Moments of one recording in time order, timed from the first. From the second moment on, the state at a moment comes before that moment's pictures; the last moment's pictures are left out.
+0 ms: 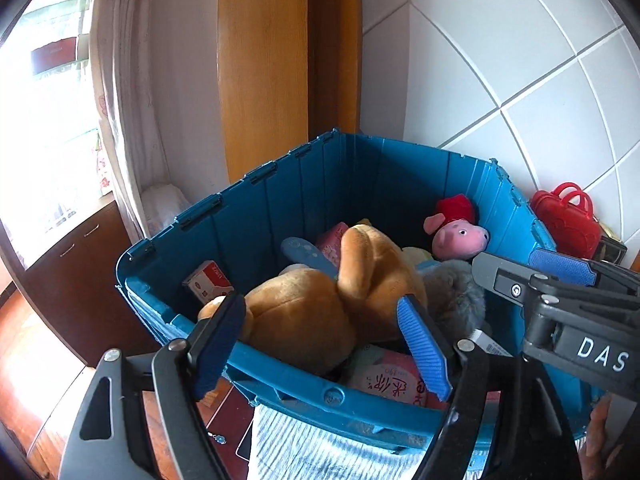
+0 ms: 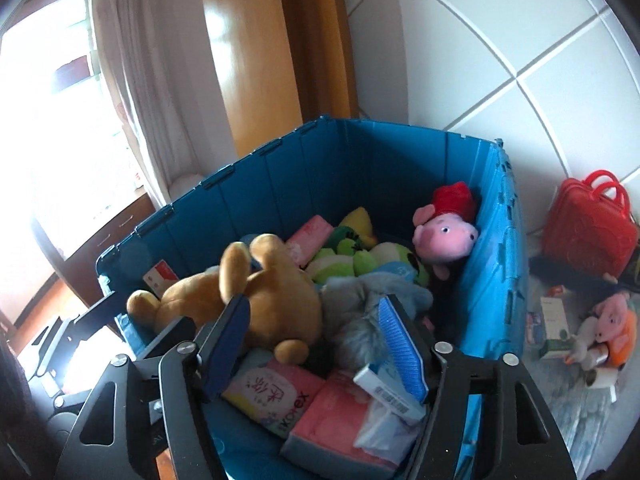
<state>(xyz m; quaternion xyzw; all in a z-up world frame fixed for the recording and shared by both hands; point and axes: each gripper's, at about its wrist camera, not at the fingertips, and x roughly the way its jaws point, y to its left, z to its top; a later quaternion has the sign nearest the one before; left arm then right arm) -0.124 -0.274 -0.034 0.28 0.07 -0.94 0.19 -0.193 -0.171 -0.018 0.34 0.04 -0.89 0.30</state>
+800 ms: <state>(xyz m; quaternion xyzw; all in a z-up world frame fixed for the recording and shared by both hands) -0.068 -0.168 -0.020 0.23 0.07 -0.96 0.13 -0.138 -0.013 -0.003 0.29 0.01 -0.92 0.26</state>
